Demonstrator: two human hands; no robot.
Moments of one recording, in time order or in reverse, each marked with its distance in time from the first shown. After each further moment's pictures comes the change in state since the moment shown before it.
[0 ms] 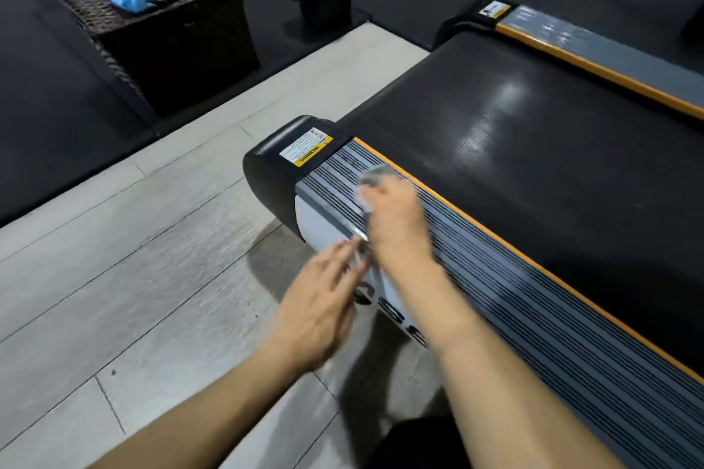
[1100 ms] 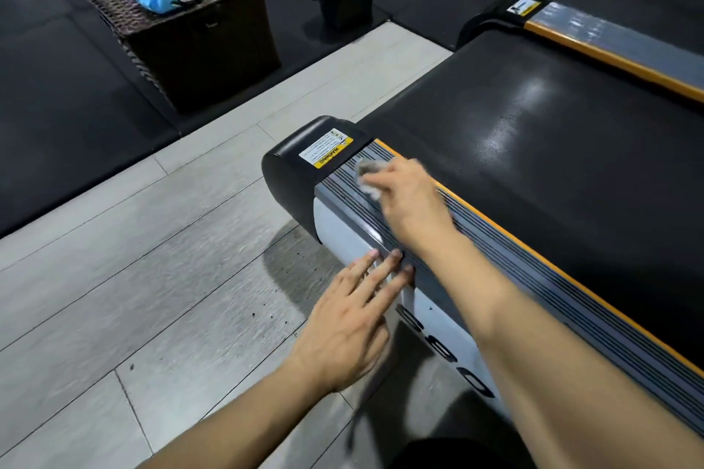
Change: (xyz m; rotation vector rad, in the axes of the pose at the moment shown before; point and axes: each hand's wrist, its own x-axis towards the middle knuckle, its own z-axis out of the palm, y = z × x) left_hand 0.000 0.016 -0.001 0.021 -0.056 0.059; right_hand 0.044 -0.001 -0.006 0.004 -0.066 -0.249
